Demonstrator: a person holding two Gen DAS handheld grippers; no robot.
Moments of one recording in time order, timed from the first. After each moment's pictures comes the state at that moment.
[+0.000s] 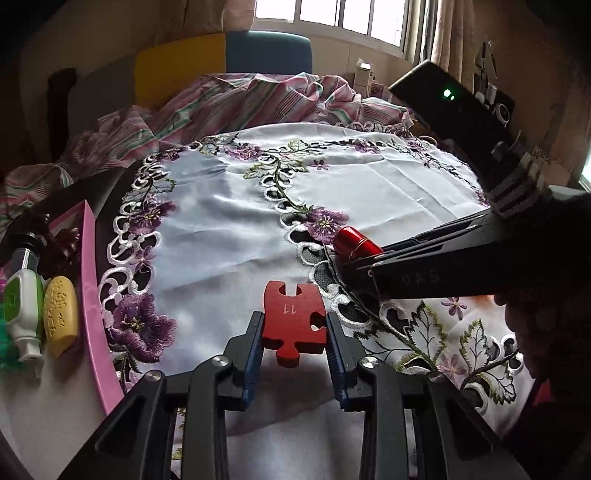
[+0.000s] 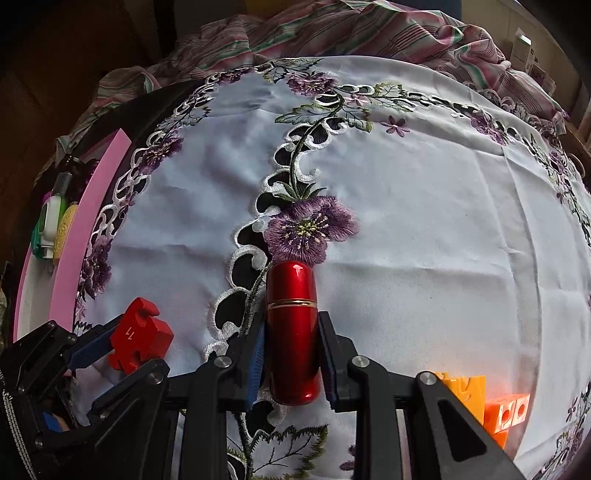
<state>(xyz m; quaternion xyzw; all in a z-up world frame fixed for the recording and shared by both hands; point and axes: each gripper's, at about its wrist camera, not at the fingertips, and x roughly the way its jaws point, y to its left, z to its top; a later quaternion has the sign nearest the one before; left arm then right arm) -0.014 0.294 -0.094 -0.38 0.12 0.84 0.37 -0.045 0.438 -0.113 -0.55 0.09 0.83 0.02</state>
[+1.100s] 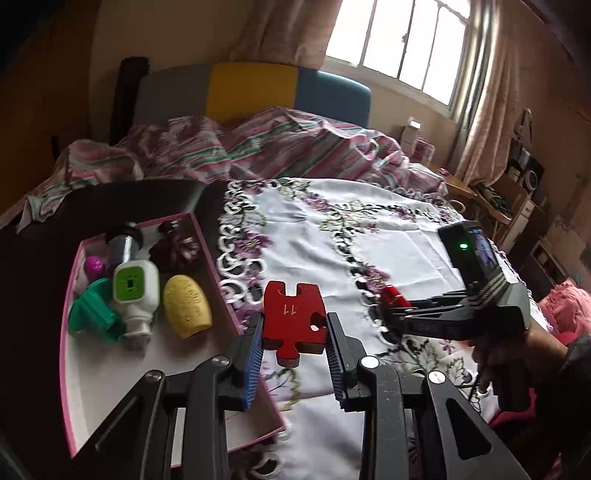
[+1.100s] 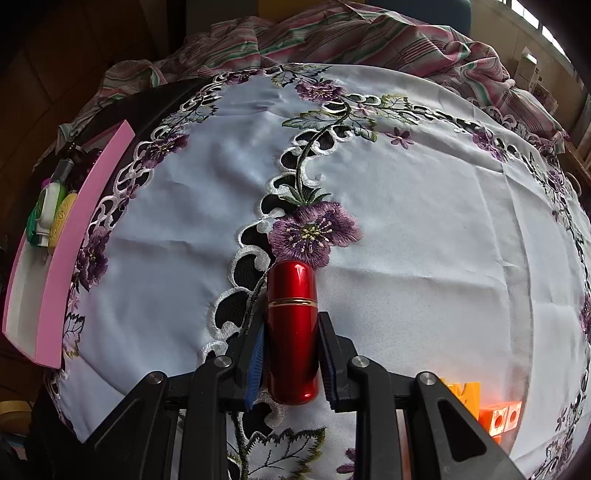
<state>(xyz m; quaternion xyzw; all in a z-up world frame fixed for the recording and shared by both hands) -0.024 0.187 -0.028 -0.37 0.02 0.88 0.30 -0.044 0.431 -0.113 -0.55 0.06 0.84 0.03</state>
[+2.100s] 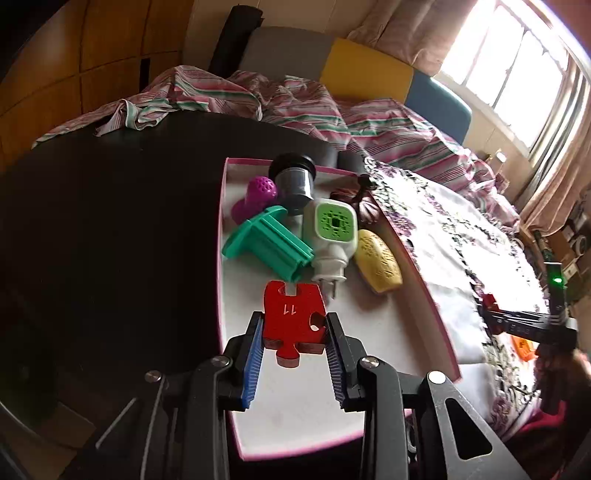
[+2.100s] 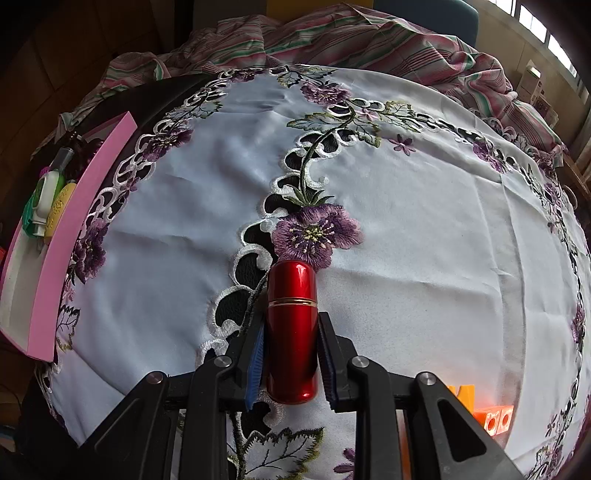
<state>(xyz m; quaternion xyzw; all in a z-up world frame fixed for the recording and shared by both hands) -0.069 0.039 -0.070 -0.44 -0.05 0.88 0.17 -0.044 0.427 -0.111 -0.55 0.03 0.84 0.03</state>
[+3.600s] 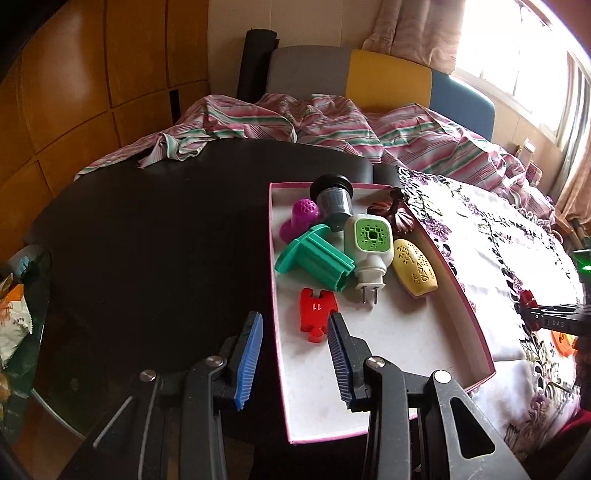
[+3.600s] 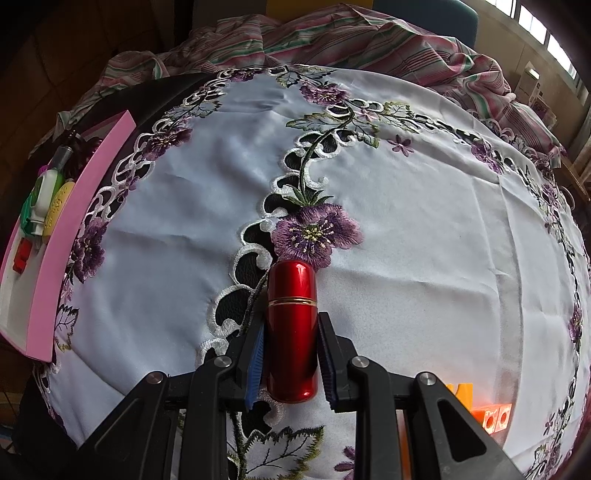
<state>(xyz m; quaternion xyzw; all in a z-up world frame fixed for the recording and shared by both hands) -0.046 0.029 -0.050 -0.40 0.01 0.91 0.09 -0.042 0.426 -0.116 -0.54 0.03 0.84 0.04</state>
